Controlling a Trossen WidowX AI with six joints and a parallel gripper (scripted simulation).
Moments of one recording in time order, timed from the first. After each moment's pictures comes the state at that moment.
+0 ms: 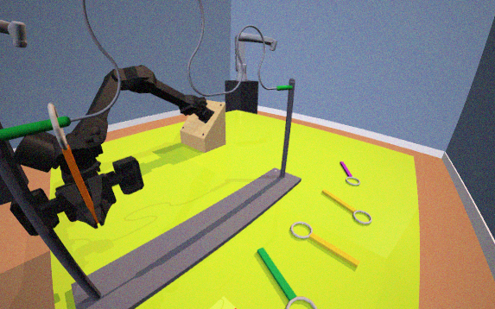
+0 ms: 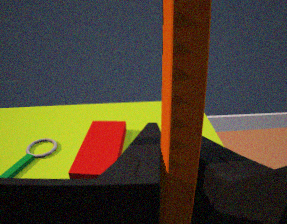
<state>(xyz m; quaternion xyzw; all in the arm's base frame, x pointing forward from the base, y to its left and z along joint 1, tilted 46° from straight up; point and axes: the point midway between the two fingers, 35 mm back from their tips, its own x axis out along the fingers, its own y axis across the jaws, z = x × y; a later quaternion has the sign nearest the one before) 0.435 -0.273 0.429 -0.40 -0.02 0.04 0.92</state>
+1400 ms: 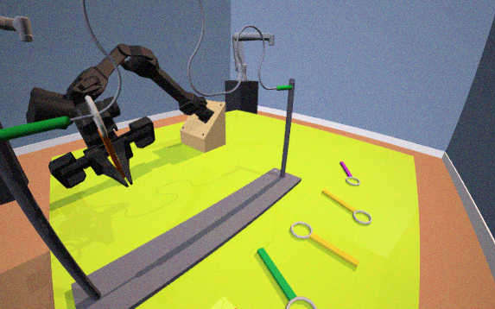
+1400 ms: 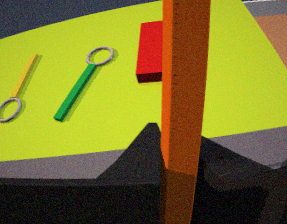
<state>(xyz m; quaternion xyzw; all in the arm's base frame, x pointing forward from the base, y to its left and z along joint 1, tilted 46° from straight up) 0.377 -0.227 0.392 -0.31 0.20 -0.02 0.93</state>
